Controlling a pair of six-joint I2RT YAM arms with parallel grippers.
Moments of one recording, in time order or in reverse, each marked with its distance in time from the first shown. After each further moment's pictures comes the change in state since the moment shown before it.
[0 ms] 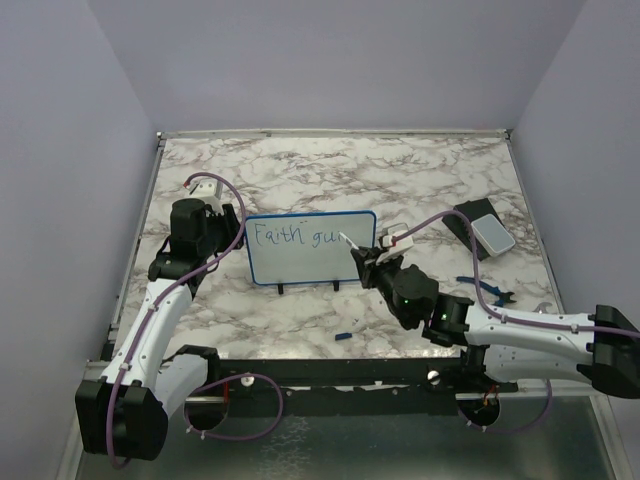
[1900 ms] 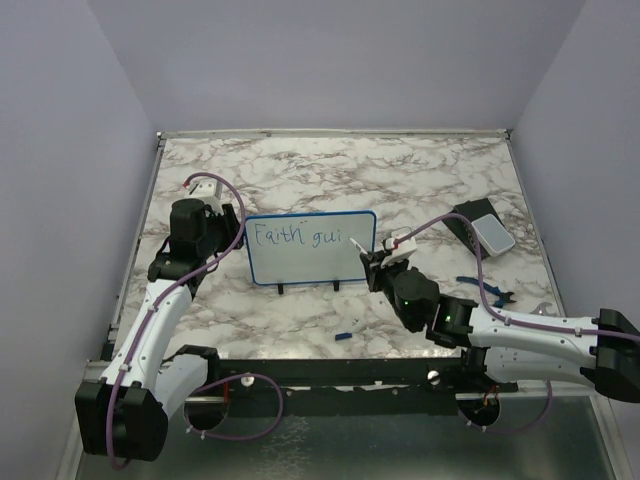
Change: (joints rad) left arm 0.000 -0.005 0.000 0.000 0.002 0.000; right arm -0.018 -0.031 -0.040 -0.076 0.029 0.029
